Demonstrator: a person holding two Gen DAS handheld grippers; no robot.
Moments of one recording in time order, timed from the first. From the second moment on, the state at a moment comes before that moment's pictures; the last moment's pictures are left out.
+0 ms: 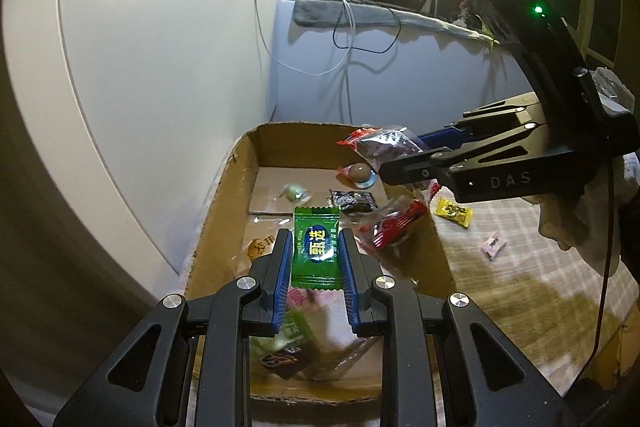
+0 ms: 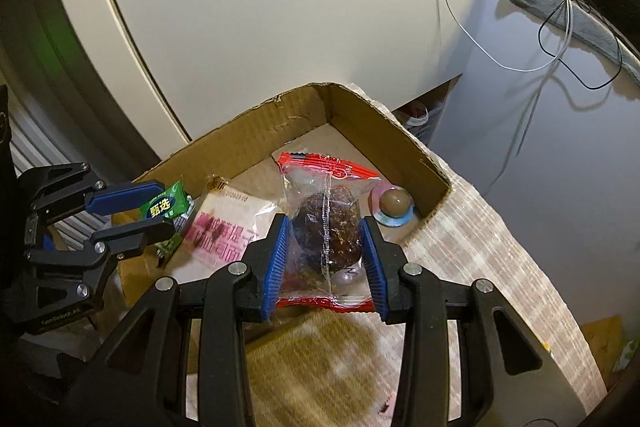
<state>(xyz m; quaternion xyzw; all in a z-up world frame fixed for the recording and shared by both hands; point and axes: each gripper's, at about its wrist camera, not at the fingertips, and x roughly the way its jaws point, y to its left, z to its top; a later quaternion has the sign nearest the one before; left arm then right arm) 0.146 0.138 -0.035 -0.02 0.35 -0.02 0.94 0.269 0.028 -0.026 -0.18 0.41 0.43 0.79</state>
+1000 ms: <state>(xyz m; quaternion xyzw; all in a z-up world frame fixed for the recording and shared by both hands) 0.153 0.139 -0.039 -0.02 0.36 -0.02 0.93 0.278 0.030 -0.022 -0.17 0.40 0.41 0.80</state>
